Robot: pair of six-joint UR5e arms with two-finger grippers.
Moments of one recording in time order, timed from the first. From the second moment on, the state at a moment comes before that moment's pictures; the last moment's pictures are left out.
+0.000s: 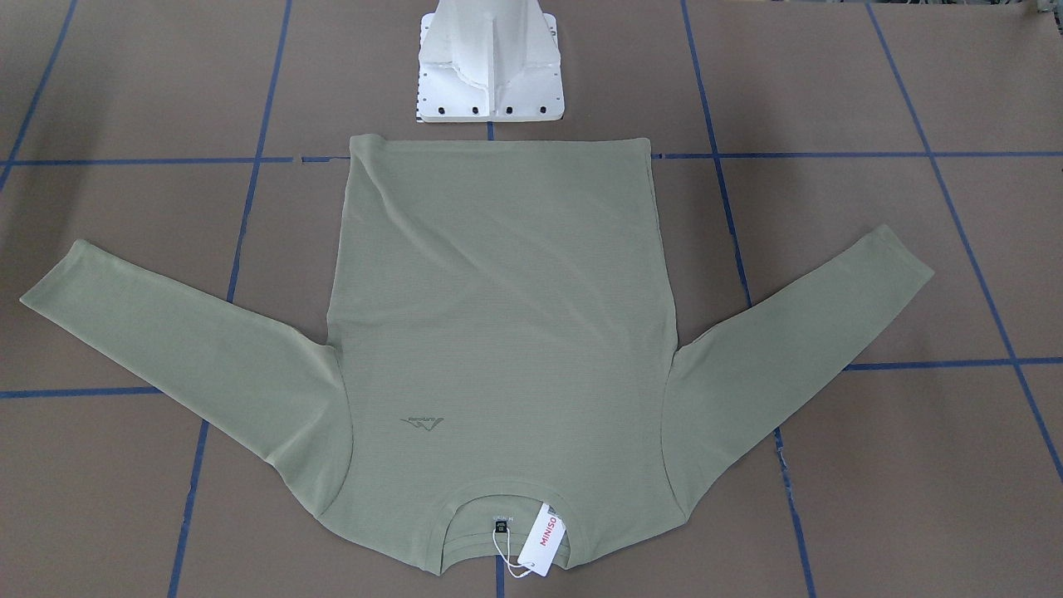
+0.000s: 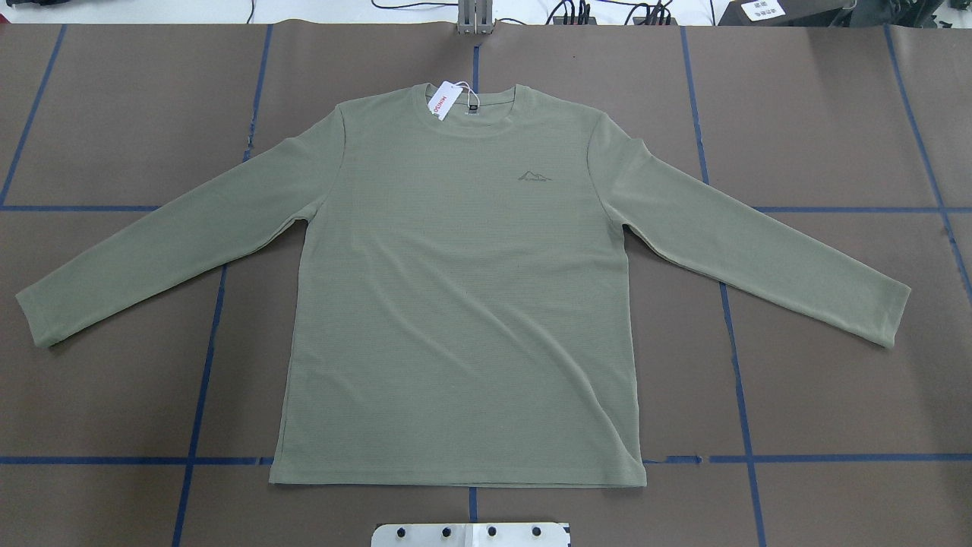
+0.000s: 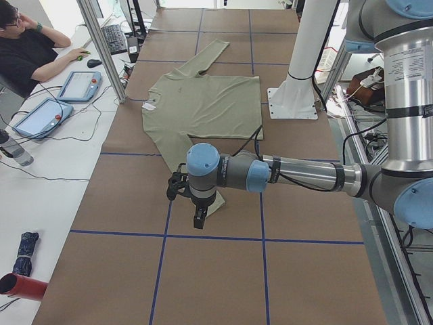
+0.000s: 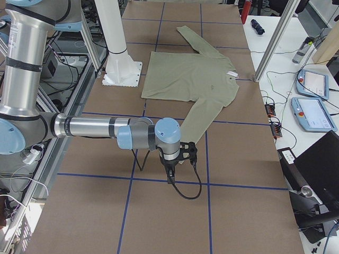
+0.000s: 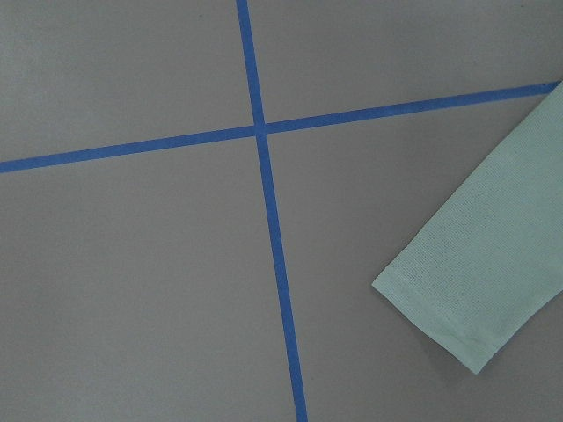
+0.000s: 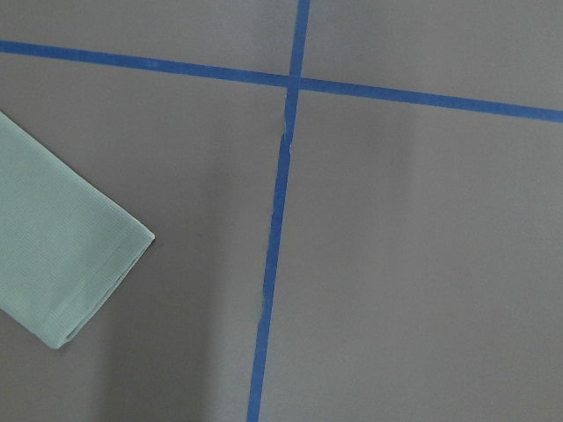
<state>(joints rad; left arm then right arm) -1.53 -1.41 -1.83 -1.60 -2.36 0.03 1.56 -1.82 1.83 -1.51 2.31 -0.05</state>
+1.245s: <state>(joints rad) -1.53 -1.39 -1.80 -1.86 -2.37 0.03 1.56 -1.79 1.83 -1.37 2.32 -0.04</state>
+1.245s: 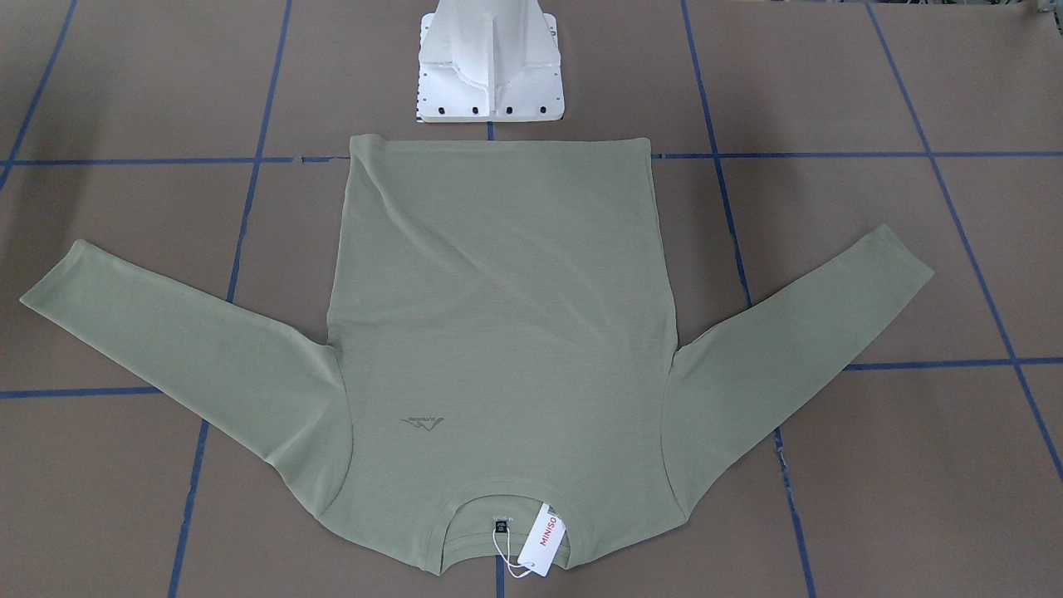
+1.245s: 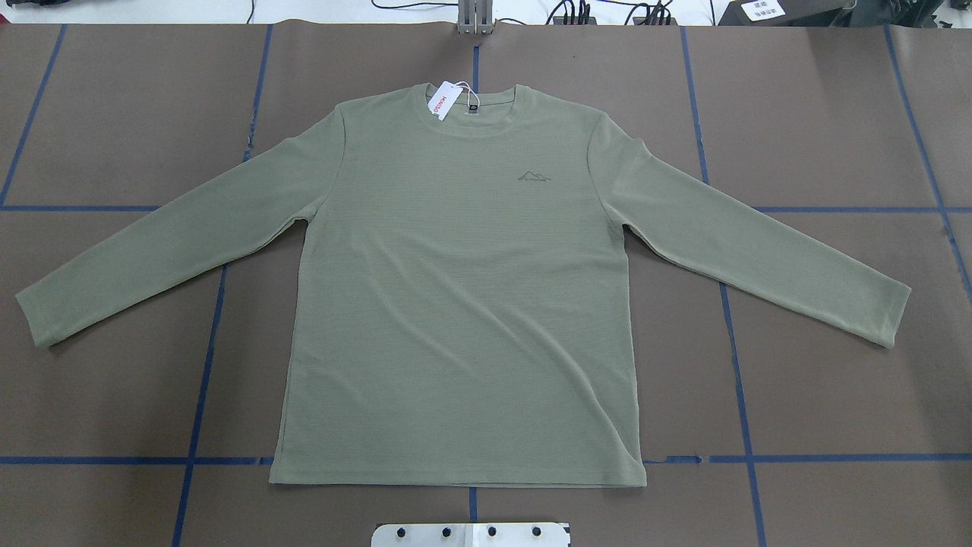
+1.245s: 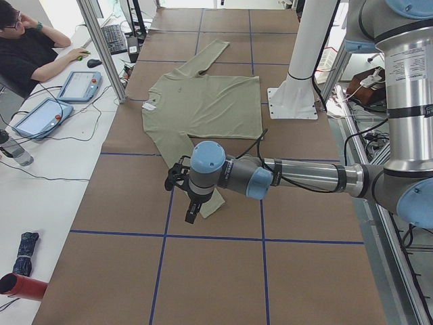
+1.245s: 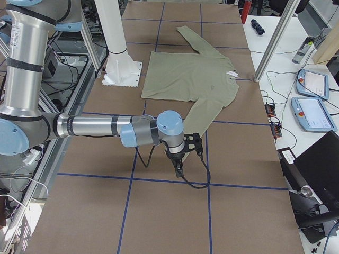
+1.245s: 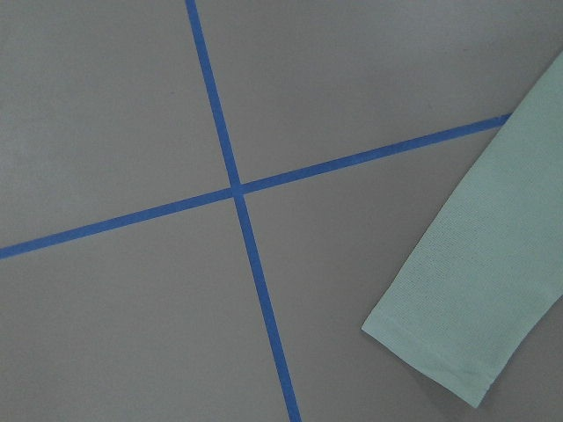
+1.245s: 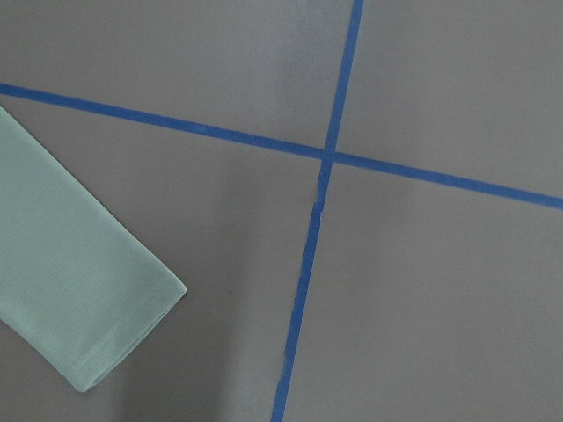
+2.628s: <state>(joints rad) -1.56 -1.47 -1.76 -2.09 -2.37 0.03 1.27 -1.86 1.66 -0.62 2.23 0.74</state>
